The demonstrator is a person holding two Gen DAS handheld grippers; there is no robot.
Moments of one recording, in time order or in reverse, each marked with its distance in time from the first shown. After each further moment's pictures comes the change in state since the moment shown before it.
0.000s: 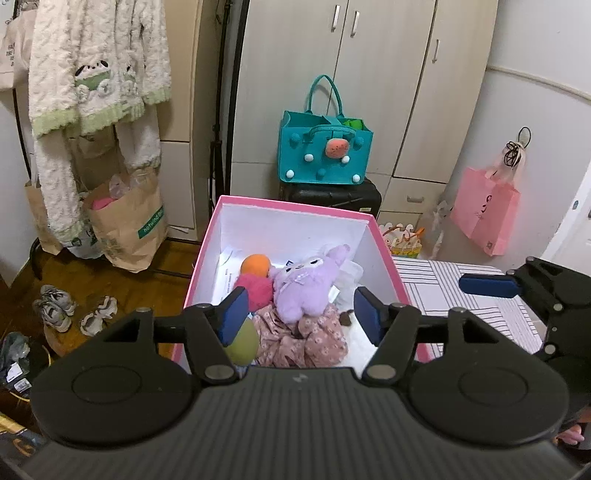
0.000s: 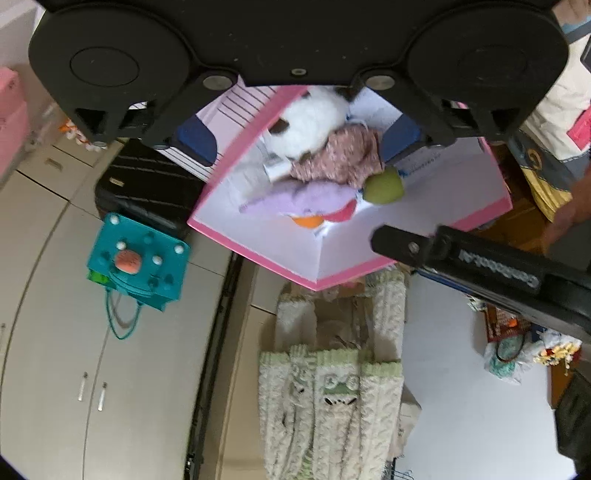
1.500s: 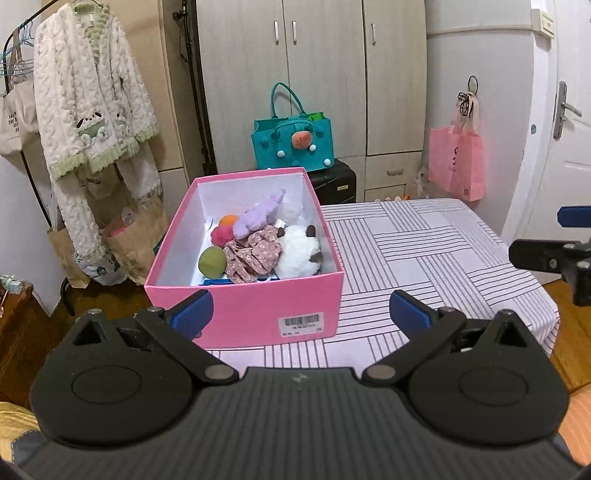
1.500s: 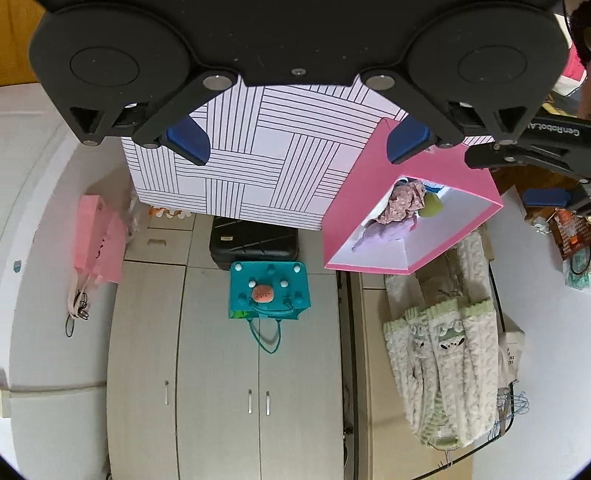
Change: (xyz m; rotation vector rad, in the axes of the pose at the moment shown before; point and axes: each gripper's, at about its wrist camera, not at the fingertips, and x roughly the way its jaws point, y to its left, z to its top) left arm -0.126 -0.102 -0.115 0.223 -0.048 0.074; right arm -0.188 0.013 -0.116 0.357 -0.093 -0.285
